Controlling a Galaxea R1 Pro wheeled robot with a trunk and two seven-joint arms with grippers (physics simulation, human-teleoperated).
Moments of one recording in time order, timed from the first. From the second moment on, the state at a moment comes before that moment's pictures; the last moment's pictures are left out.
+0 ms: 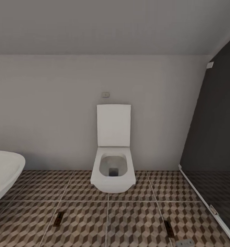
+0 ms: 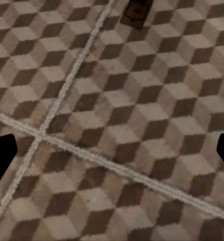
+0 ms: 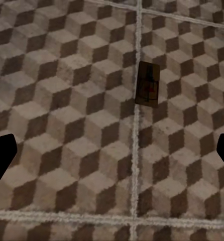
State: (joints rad) left arm -0.35 0.18 0.12 0.08 0.27 -0.42 -0.05; right arm -0.43 -0.12 0.07 0.06 0.06 -0.42 -0.02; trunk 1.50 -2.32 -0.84
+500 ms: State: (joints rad) left arm -0.35 0.18 0.12 0.08 0.27 -0.42 -0.05; right arm -0.43 -0.12 0.07 0.06 0.06 -0.42 -0.02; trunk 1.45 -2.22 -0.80
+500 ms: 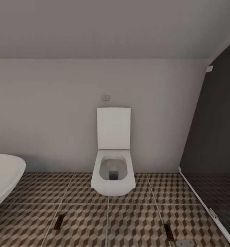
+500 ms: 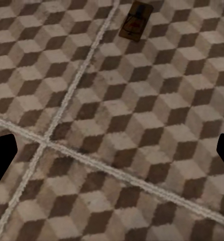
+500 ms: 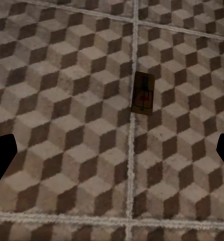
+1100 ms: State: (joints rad) left arm -0.35 0.18 0.12 0.08 0.27 -0.42 -0.05; right arm -0.43 -0.12 0.07 0.06 0.06 -0.42 -0.02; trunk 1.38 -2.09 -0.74
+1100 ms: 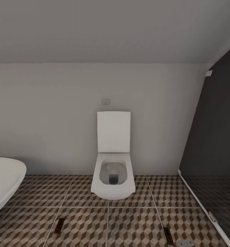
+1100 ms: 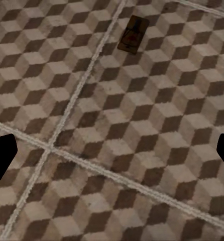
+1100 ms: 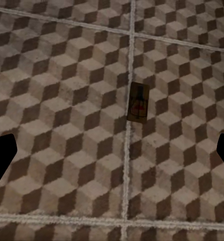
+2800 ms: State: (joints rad) left arm -0.35 0.07 0.12 0.08 0.27 -0.42 -0.05; right arm -0.43 -0.12 0.07 0.06 0.06 -0.42 -0.02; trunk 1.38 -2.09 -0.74
